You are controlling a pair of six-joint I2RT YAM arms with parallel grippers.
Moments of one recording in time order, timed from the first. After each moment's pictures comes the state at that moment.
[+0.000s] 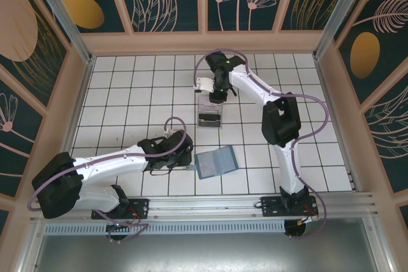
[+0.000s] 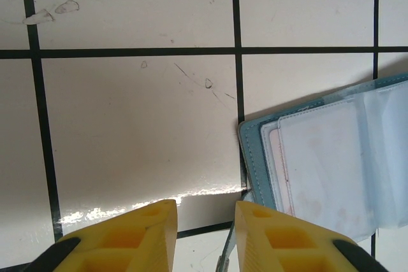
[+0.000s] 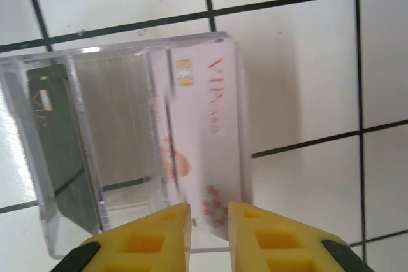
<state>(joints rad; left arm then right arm) -0.98 1.30 0.69 -0.49 -0.11 -0.97 0.57 2.19 1.99 -1.06 -0.07 -0.91</state>
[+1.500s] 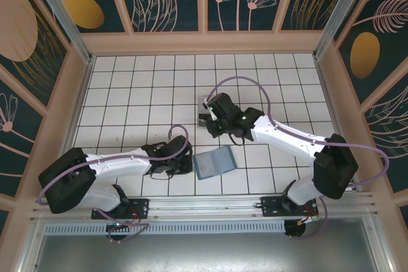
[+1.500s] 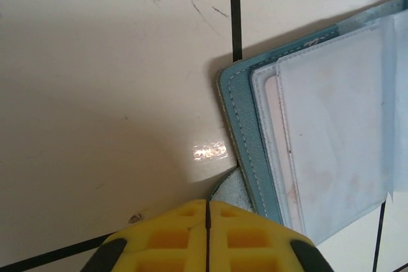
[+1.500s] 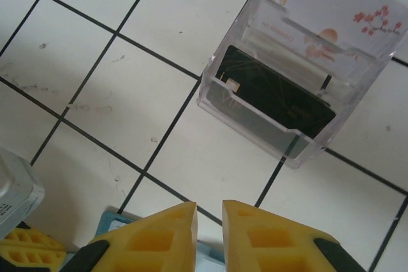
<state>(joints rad) -0.97 1.37 0.57 -0.30 0.09 -0.99 0.88 1.47 1.09 -0.54 0.08 0.28</state>
